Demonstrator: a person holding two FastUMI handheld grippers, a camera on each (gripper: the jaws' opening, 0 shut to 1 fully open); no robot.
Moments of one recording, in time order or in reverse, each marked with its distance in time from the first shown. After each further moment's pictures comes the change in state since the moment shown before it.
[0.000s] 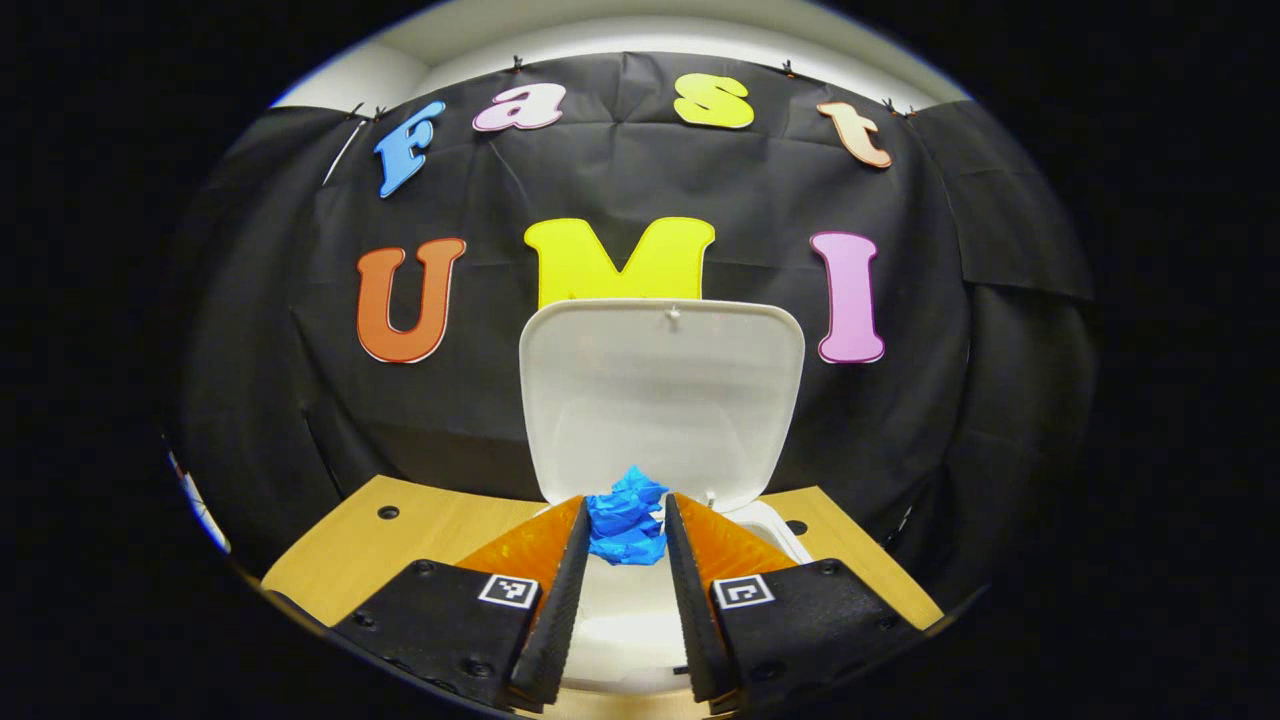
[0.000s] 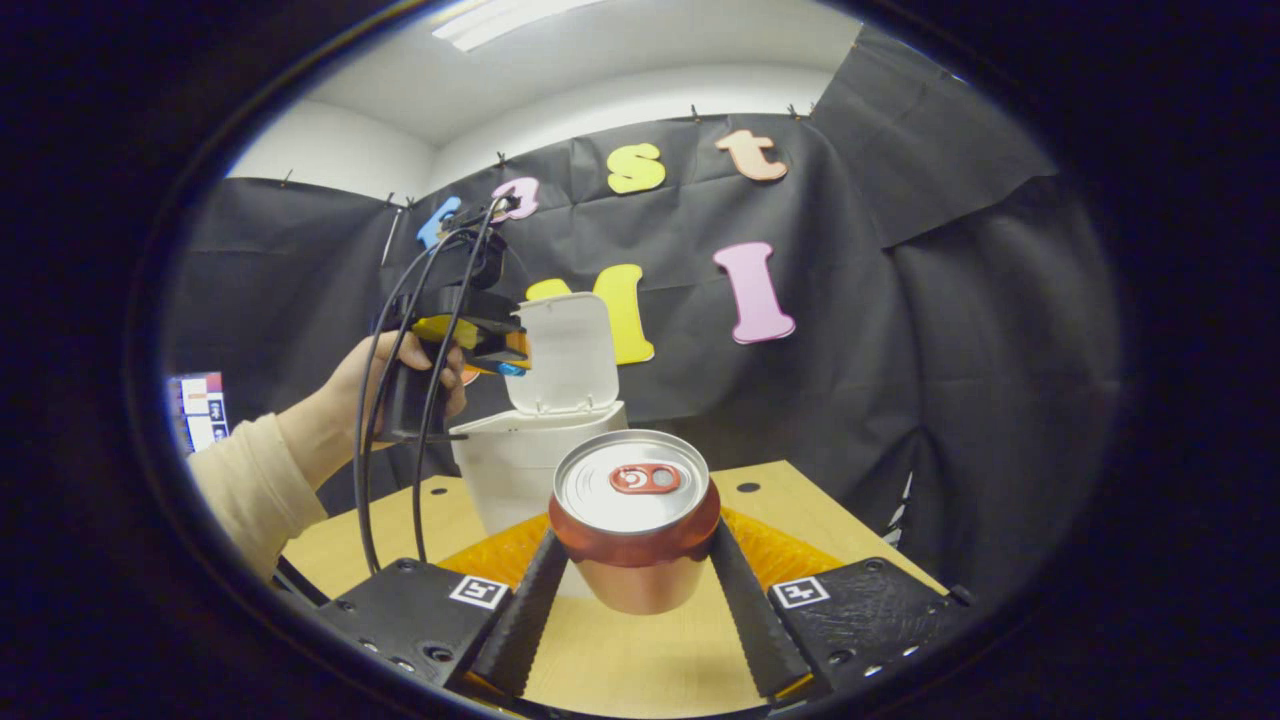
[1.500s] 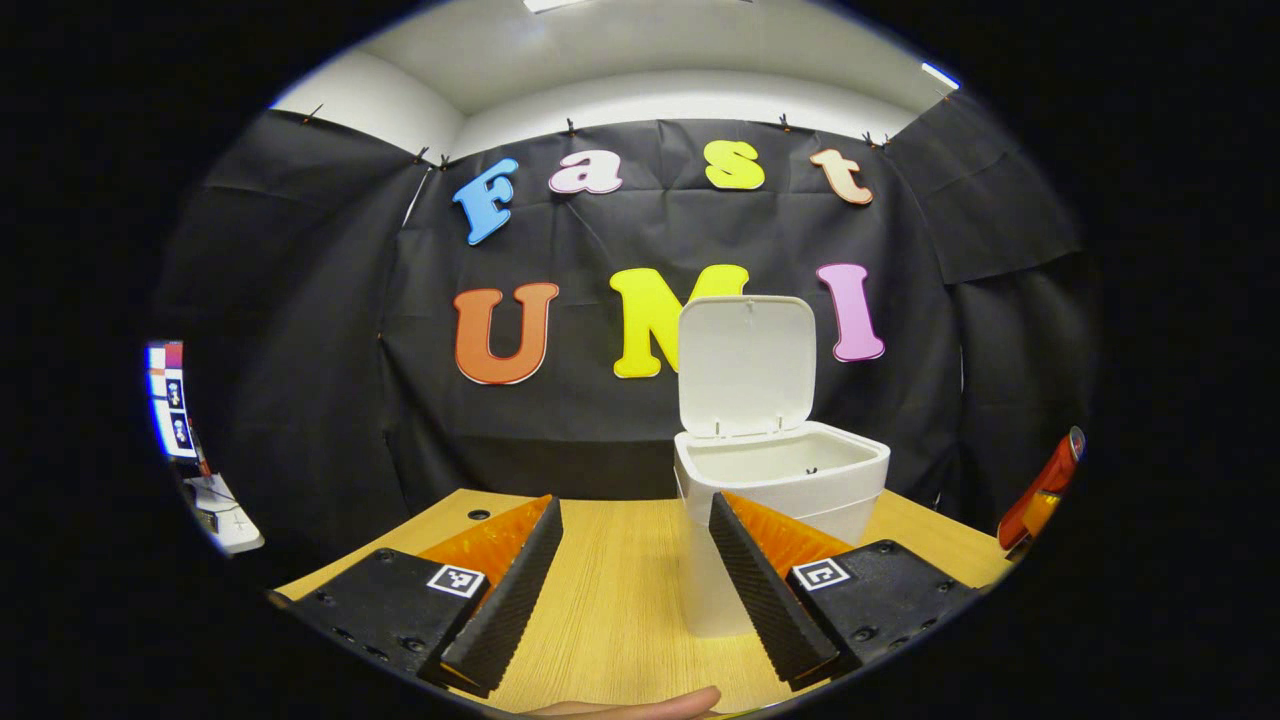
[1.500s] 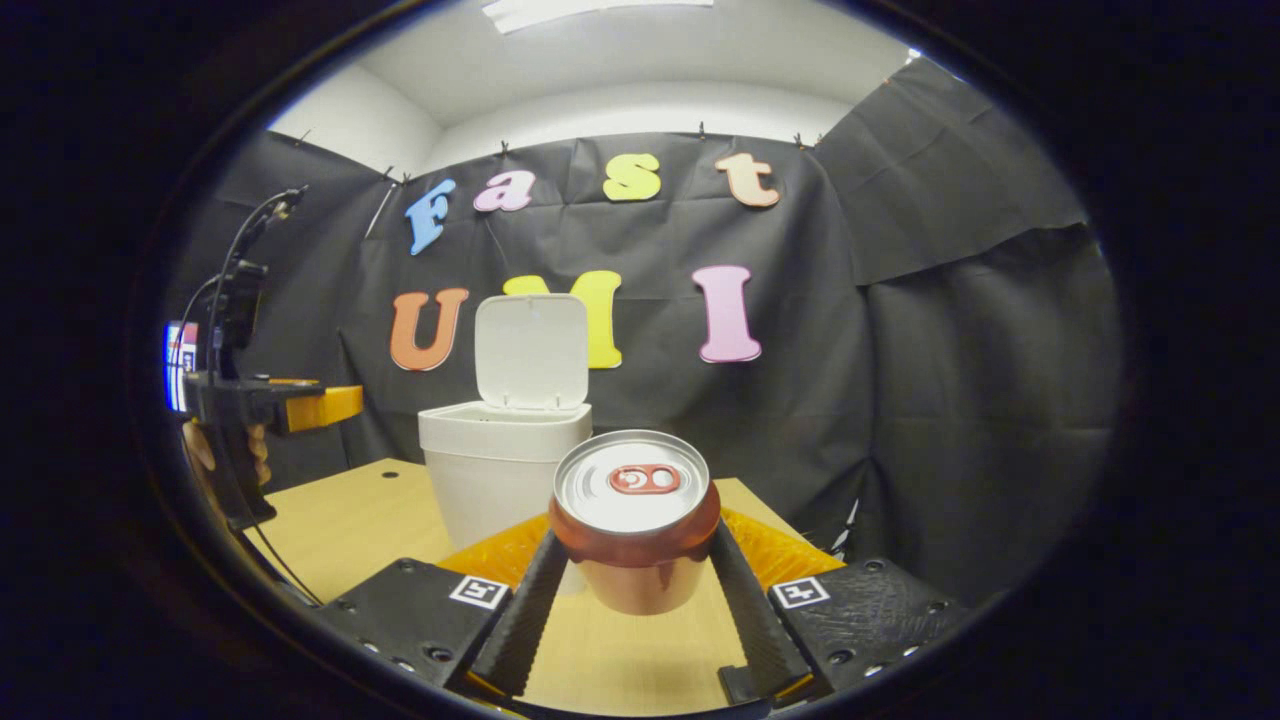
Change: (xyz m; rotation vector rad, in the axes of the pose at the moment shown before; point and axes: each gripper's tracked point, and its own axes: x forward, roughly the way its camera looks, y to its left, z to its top) left arm -0.146 0.109 -0.097 -0.002 -0.214 0.103; right arm -0.012 -0.010 0.008 -0.131 -0.029 -0.142
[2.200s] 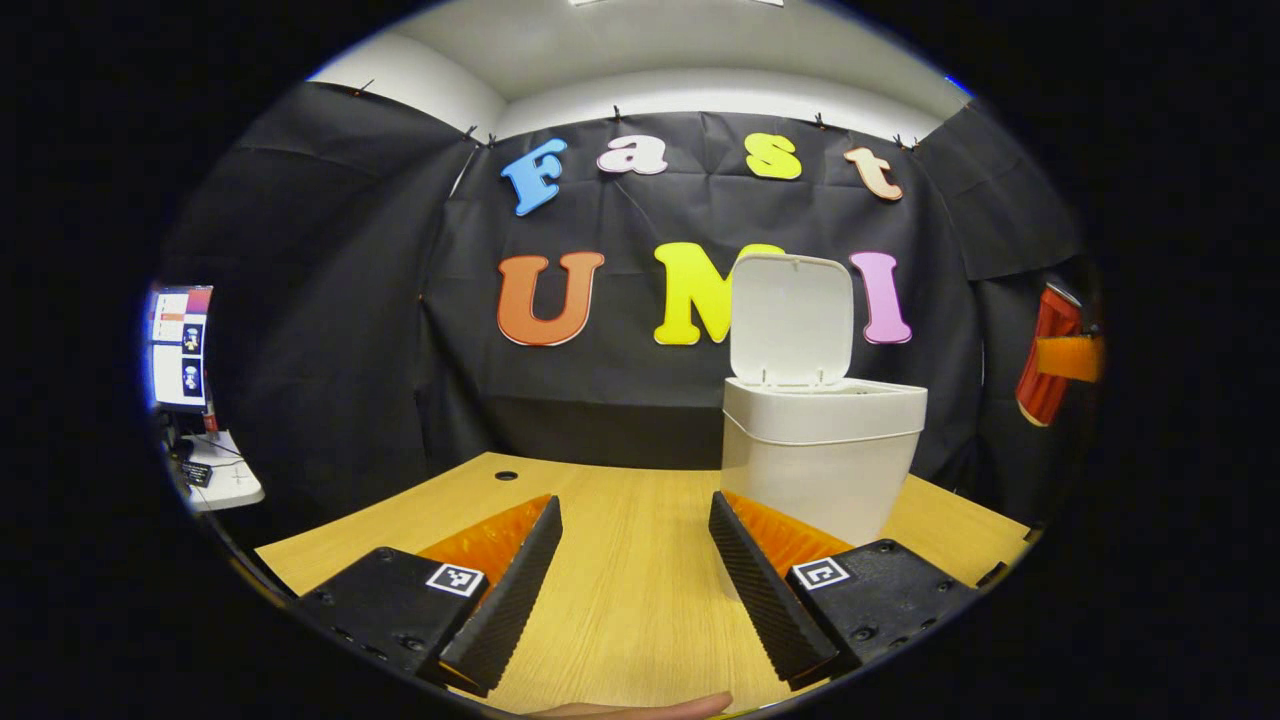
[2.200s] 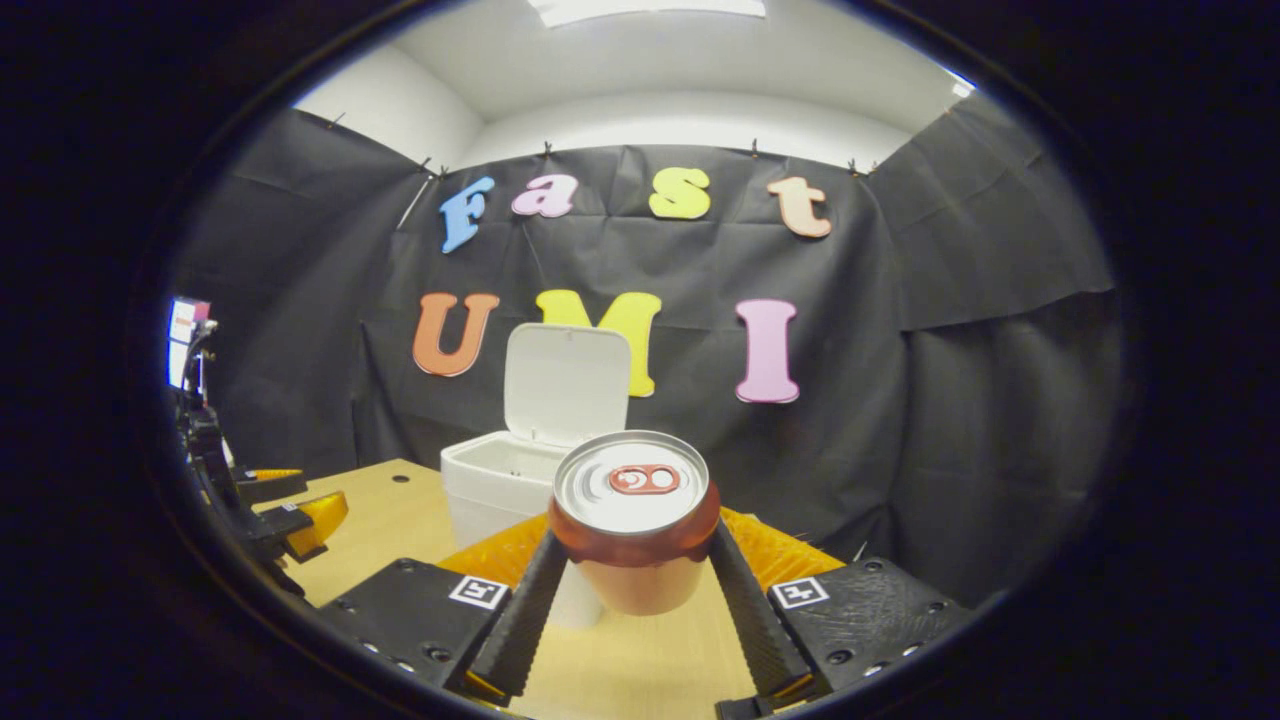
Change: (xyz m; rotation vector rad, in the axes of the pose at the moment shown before) left arm -0.028 0.050 -0.060 -0.051 0.011 0.064; right arm 0.043 0.061 0.081 -0.088 -0.039 0.105
